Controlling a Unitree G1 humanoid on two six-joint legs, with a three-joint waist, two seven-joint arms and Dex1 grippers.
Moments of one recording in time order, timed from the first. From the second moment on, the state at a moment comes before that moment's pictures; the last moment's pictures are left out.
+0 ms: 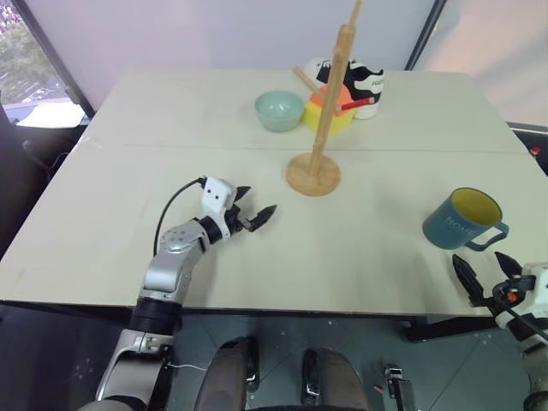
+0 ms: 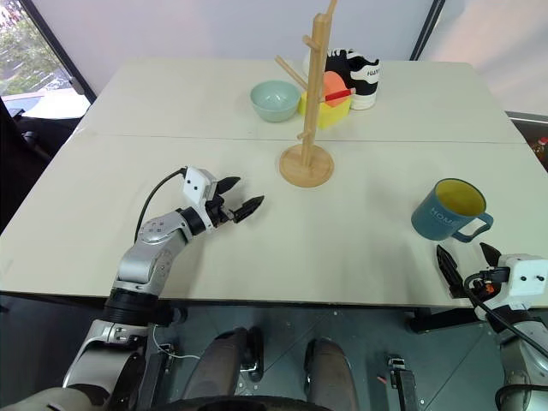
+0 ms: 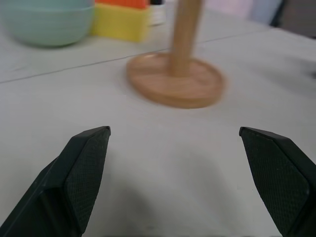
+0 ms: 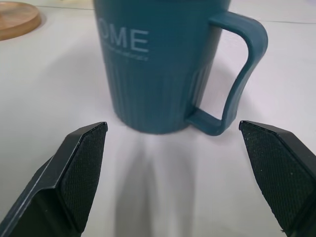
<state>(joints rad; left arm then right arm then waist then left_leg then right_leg) -0.41 0.25 -0.06 0.09 -0.29 0.26 -0.72 0.28 -0.48 -0.60 -0.07 0.47 0.08 0.57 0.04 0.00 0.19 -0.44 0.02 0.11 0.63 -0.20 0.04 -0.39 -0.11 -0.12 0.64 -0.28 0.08</state>
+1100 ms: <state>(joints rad) -0.33 0.38 -0.18 -0.21 -0.43 0.41 -0.99 0.12 -0.49 -0.60 0.10 0.37 0.02 0.40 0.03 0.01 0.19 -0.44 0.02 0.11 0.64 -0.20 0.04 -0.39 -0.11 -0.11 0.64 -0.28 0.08</state>
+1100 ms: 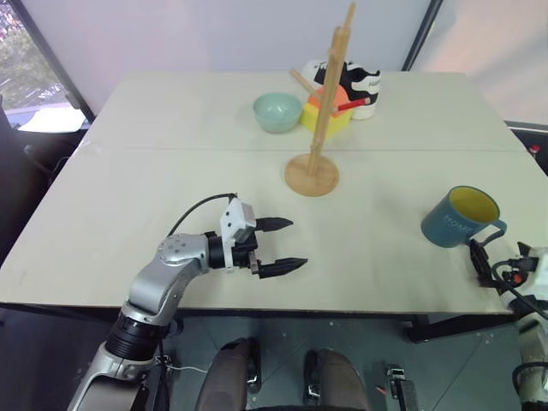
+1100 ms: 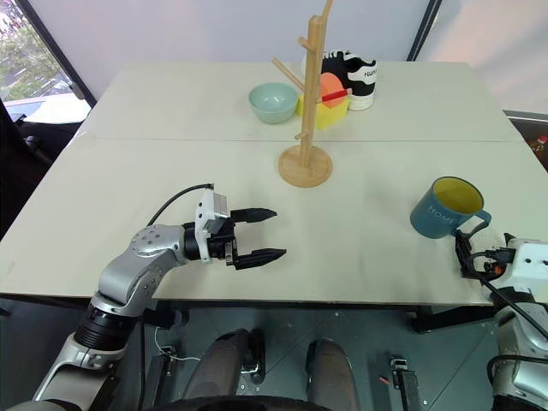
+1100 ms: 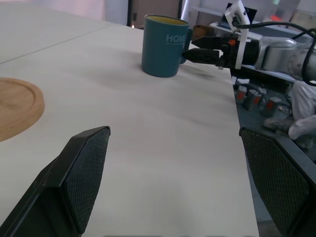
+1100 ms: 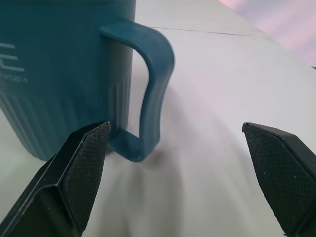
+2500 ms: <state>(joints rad) -0.39 0.43 0.04 -0.13 -0.51 0.36 -0.91 -0.75 -0.64 -0.07 0.41 0.25 -0.01 0.81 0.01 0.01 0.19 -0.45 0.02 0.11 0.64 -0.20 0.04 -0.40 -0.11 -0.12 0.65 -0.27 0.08</state>
